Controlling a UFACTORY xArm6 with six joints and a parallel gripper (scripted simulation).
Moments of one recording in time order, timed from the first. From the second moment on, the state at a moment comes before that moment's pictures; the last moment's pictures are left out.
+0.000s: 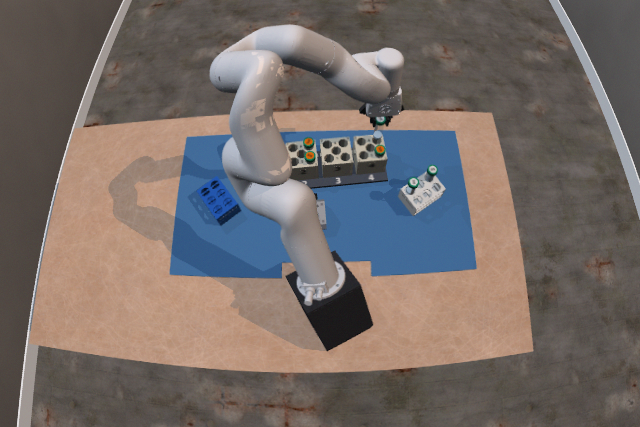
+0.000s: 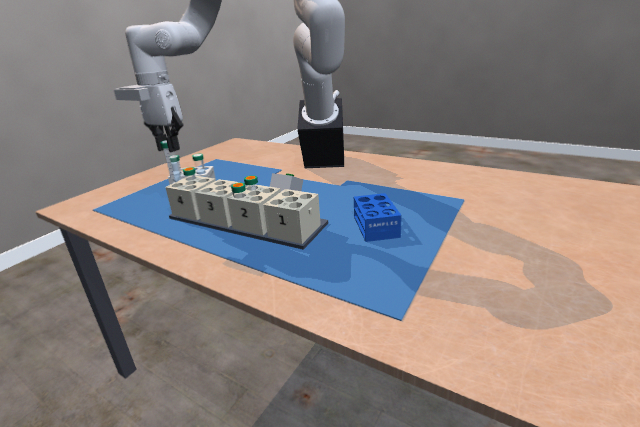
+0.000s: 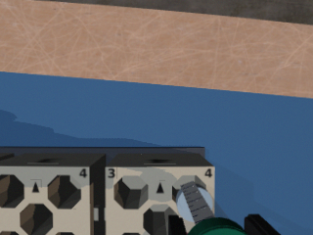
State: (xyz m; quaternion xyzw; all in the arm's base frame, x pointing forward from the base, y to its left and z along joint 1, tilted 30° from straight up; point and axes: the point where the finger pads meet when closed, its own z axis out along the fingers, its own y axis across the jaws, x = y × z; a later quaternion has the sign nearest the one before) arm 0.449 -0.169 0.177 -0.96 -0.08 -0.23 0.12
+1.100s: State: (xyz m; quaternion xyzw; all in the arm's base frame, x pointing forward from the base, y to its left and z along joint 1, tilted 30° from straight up) arm 0.456 -0.165 0.163 -0.96 -0.08 -0.23 0.12
